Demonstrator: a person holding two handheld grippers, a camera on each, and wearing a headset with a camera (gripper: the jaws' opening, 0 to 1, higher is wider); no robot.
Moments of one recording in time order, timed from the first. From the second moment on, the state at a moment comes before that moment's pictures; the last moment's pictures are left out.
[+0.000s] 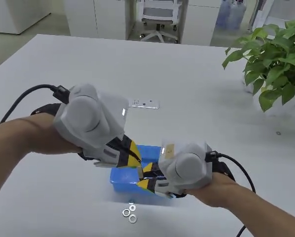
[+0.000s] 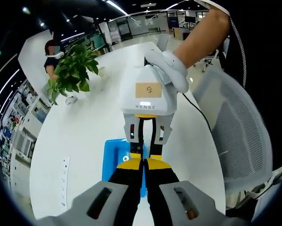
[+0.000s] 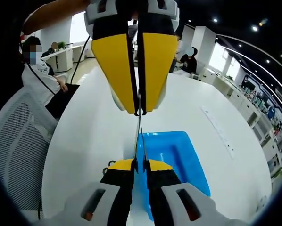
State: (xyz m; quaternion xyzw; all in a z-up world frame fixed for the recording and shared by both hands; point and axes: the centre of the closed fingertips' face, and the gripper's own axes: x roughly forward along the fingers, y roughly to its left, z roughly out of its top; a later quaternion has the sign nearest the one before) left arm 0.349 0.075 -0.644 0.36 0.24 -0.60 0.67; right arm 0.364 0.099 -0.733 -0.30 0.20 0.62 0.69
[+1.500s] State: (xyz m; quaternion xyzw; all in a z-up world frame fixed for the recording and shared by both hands) left arm 0.305 0.085 -0.705 0.34 0.31 -0.61 0.65; right arm 0.308 0.111 -0.791 -0.27 0.25 0.65 0.66
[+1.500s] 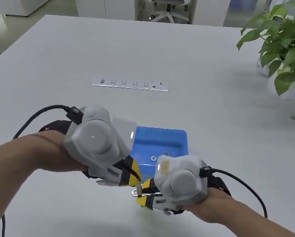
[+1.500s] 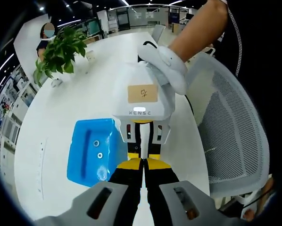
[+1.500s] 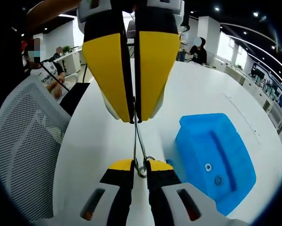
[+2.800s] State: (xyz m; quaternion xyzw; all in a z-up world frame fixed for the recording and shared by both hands) left arm 0.307 0.083 -0.707 0.33 0.31 -0.61 0.65; right arm 0.305 0.107 -0.795 -0.26 0.27 0.65 0.67
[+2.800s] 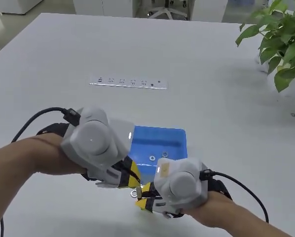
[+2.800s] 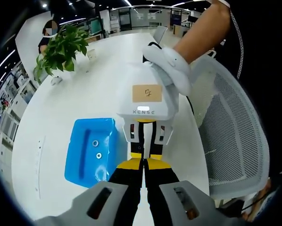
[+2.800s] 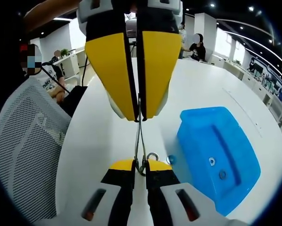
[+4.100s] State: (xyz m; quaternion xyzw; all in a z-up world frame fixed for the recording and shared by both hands) left arm 0.304 0.075 -0.668 0.33 0.29 -0.61 0.65; right arm 0.306 0.102 -0.758 -0.26 0.25 0.63 0.69
